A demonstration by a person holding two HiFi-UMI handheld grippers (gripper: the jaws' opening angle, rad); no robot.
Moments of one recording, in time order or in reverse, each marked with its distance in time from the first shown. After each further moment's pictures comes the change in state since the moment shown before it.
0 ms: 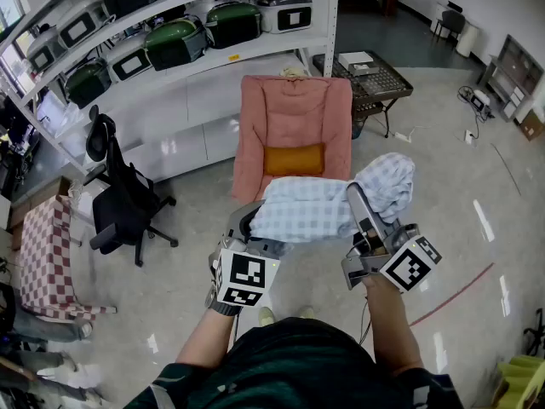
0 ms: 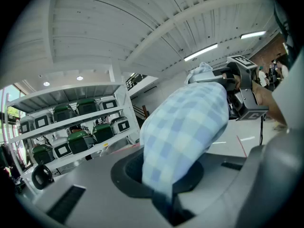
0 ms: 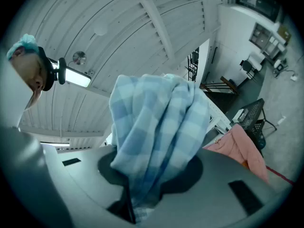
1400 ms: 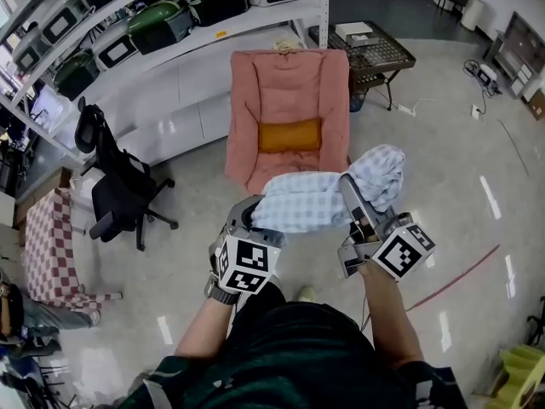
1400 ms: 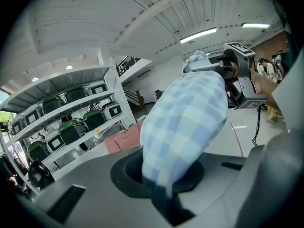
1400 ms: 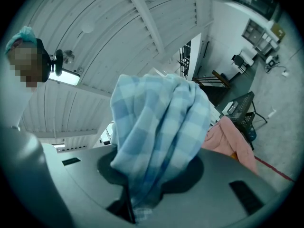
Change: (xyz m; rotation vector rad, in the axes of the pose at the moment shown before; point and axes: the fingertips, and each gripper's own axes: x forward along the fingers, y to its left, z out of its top) left arm 0.059 -0.044 -0.051 0.042 0.198 -0.067; right arm -0.012 -0.081 -0.024 0.054 0.072 -0.074
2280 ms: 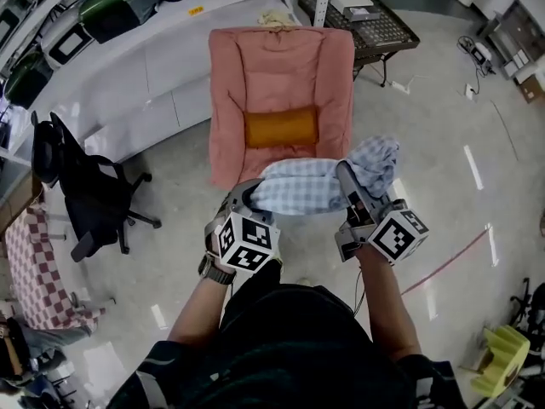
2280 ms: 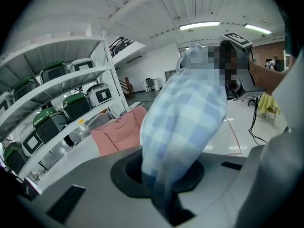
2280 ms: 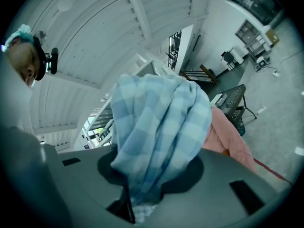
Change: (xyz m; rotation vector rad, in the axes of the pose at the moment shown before) left arm 0.192 0.119 -0.055 0.032 0.135 -0.170; right arm 0.181 -0.138 -0.047 0.023 0.102 -0.185
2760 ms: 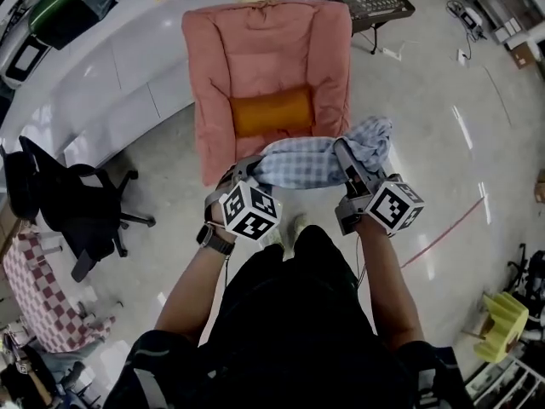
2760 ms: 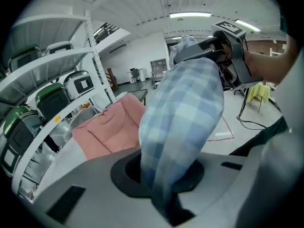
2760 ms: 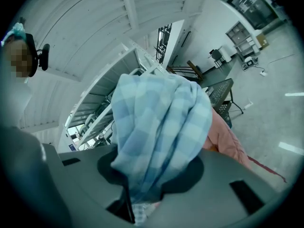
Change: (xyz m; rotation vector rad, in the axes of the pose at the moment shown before) left arm 0.124 0.055 -0.030 0.115 0.110 -0.176; right arm 0.097 -0.095 -0.031 0.036 0.064 -0.157
